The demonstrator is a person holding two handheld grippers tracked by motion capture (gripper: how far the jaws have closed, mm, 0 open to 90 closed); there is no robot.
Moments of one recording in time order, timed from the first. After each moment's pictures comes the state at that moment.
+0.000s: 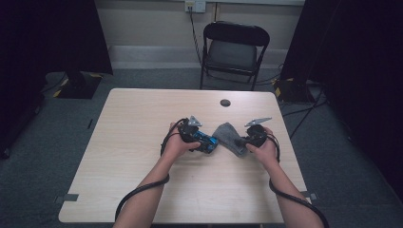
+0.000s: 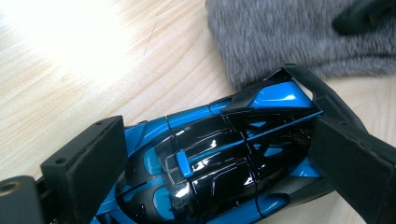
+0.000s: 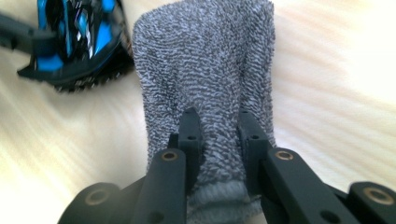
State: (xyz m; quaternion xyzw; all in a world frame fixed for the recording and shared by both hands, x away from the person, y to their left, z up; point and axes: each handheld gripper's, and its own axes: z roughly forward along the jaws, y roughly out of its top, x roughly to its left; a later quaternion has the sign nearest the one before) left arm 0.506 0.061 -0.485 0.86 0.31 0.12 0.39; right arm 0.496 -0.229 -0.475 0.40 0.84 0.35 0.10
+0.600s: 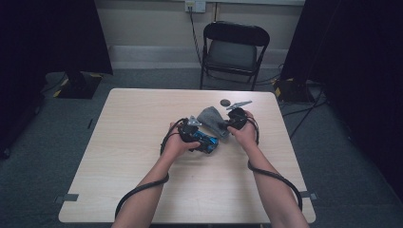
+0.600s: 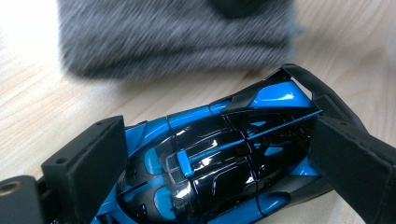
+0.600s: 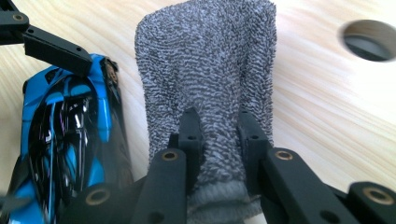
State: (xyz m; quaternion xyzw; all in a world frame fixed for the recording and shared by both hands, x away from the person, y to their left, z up) left arm 0.507 0.062 -0.485 0.86 0.30 0.11 0.40; right arm 0.557 -0.160 -0.465 0.38 0.84 0.37 0.11
